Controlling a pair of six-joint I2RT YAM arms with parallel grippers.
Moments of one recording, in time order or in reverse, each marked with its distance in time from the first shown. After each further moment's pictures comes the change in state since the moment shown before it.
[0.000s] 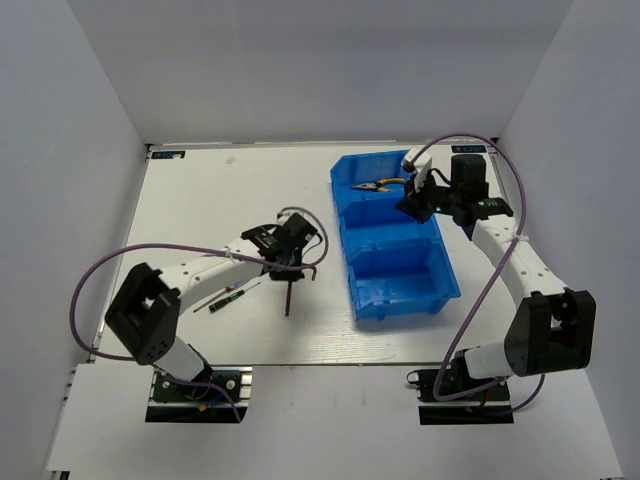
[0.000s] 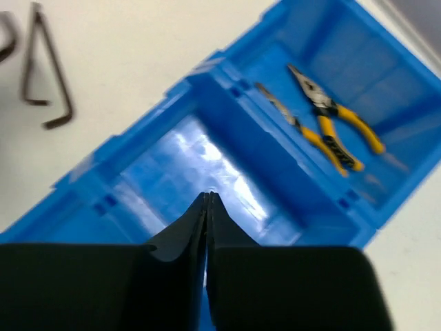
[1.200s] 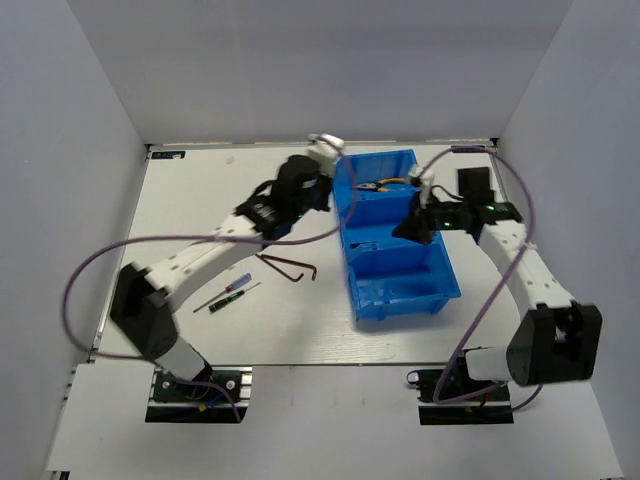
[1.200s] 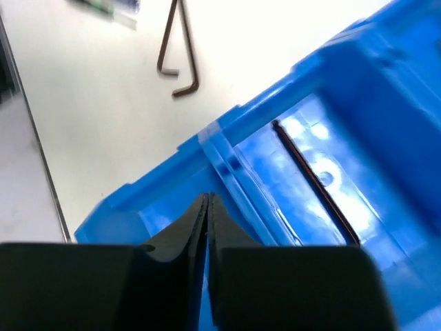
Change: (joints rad) left arm 0.018 0.074 0.386 0.587 0.093 0.712; right arm -0.073 -0.097 -0.037 -0.294 -0.324 -0.029
